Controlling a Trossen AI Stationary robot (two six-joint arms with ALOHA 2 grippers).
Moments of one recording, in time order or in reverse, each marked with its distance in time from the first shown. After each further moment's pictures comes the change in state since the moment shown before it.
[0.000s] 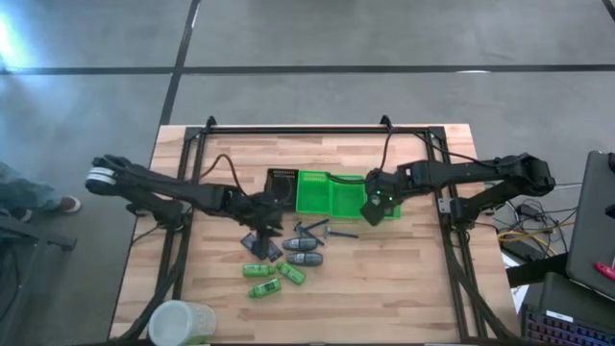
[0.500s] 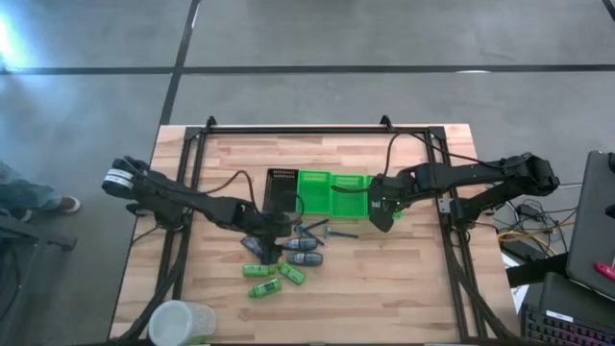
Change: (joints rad) left arm -0.093 0.172 0.050 0.091 -0.124 -0.009; right arm 0.047 -0.037 0.000 -0.095 0.009 -0.103
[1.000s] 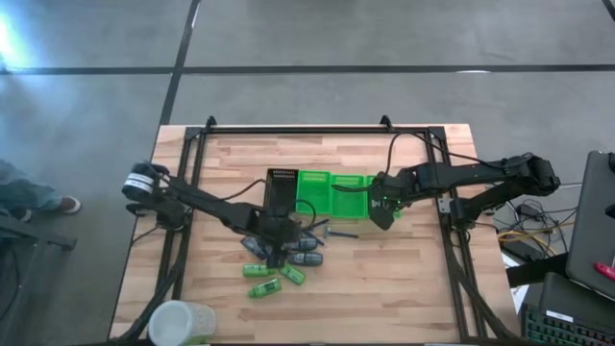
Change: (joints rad) left arm 0.000 0.171 0.072 -0.046 0.033 -0.011; right arm 0.000 -0.009 0.000 -0.006 0.048 0.015
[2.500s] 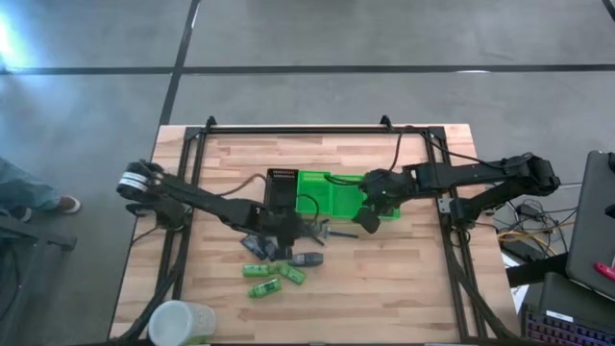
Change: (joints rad) left arm -0.001 -0.066 0.109 -0.095 -0.258 0.028; right arm -0.001 0.000 -0.002 0.372 -0.230 0.047
